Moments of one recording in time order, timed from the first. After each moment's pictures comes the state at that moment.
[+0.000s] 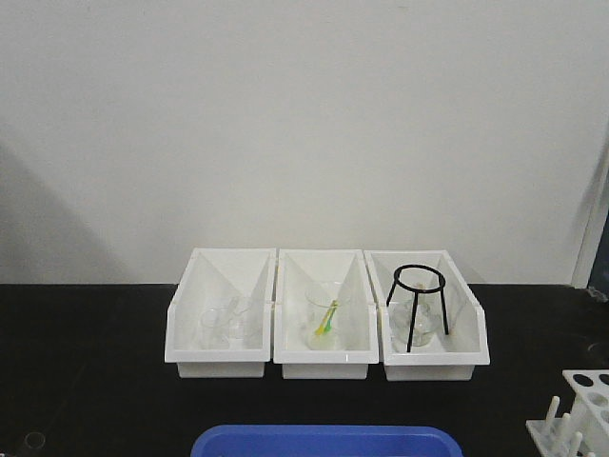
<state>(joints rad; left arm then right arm) -0.18 0.69 -0.37 0.11 0.15 0.28 0.01 0.65 -0.63 -0.09 -0.03 0.06</state>
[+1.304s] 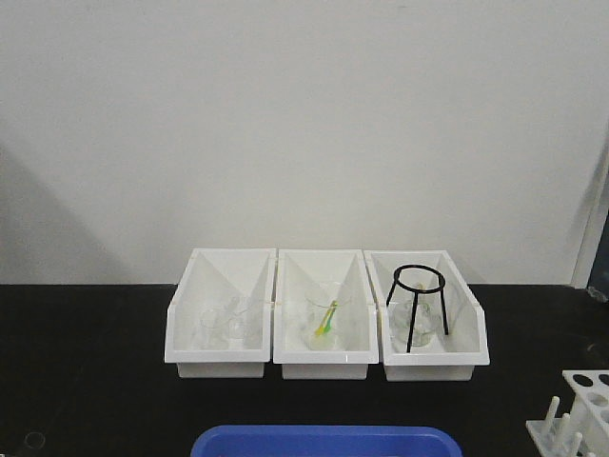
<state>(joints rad) -0.19 1.24 -0.19 -0.12 -0.71 0.58 0.01 0.65 -0.58 -0.09 -0.17 -0.06</state>
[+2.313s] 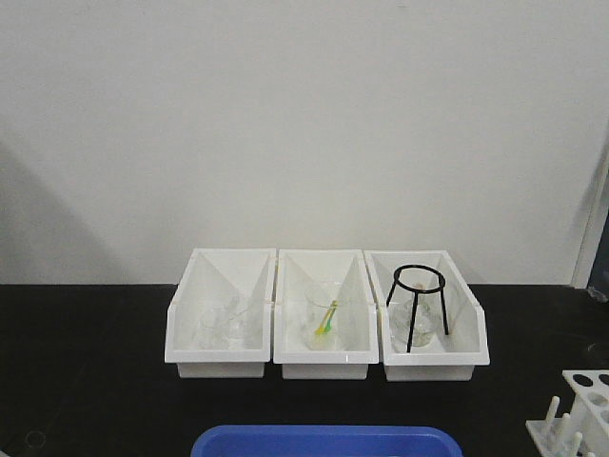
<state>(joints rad) -0.19 1.47 -0.20 -0.12 -0.92 0.58 0.01 0.65 -0.58 -0.09 -0.17 -0.06</state>
